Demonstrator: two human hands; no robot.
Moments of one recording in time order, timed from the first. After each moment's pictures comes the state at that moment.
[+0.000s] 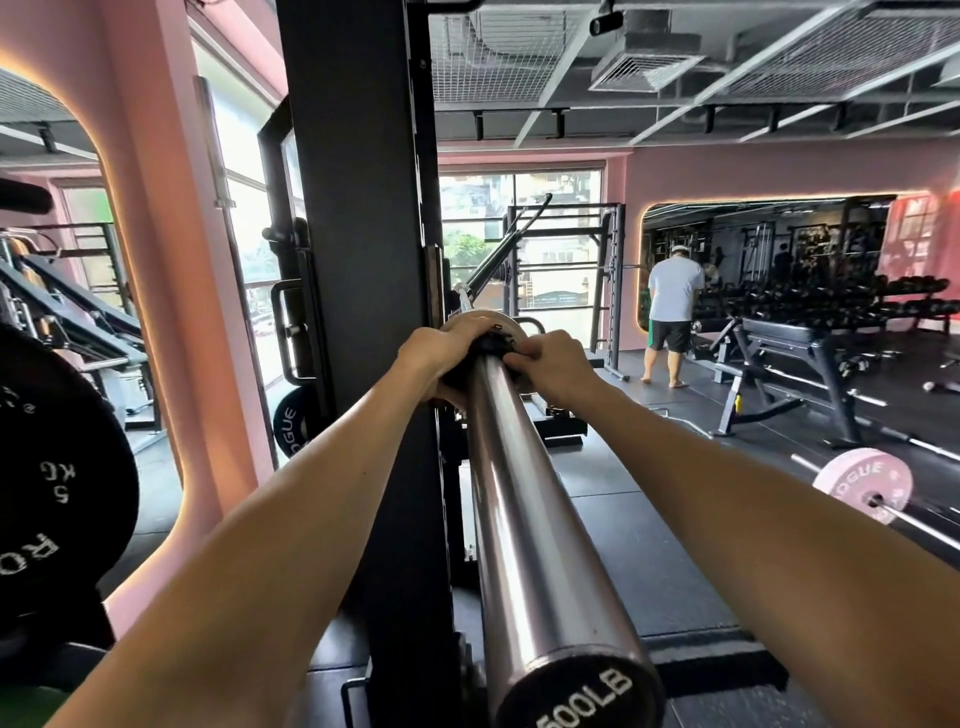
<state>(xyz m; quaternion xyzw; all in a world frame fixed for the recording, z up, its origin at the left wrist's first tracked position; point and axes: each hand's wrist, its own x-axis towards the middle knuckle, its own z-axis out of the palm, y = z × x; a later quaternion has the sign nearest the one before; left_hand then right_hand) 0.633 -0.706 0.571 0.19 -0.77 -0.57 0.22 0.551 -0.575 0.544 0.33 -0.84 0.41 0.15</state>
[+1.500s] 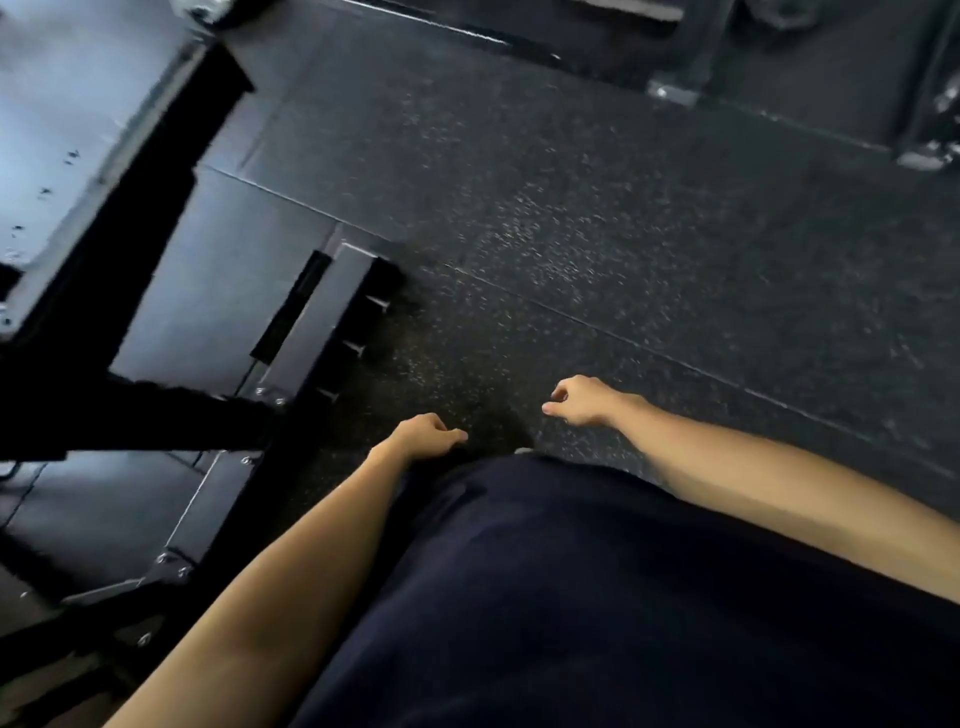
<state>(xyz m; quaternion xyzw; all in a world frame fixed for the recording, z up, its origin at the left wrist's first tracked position) 0.931 -0.361 0.004 -0.07 -0.85 -0.06 -0.53 1.027 -0.129 -0.014 -0.25 -0.82 0.32 -0.41</state>
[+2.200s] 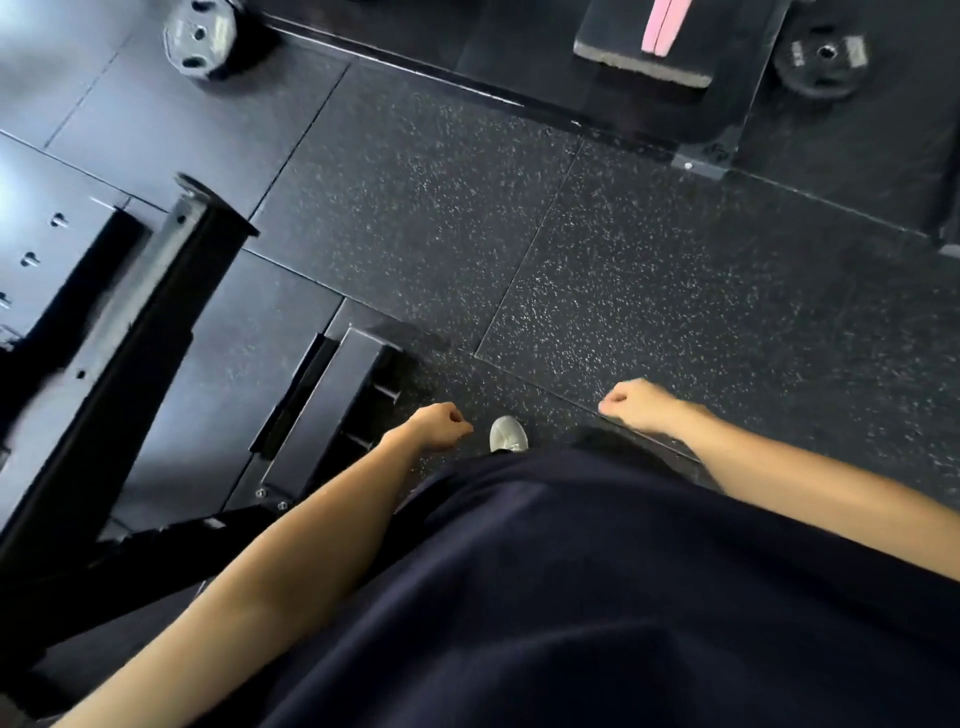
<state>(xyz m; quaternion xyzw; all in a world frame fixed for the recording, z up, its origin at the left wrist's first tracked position) 0.632 -0.210 -0.035 -0.16 -0.84 -0.06 -0.51 0.783 0.052 -0.029 -0.35 -0.79 0.35 -0.35</state>
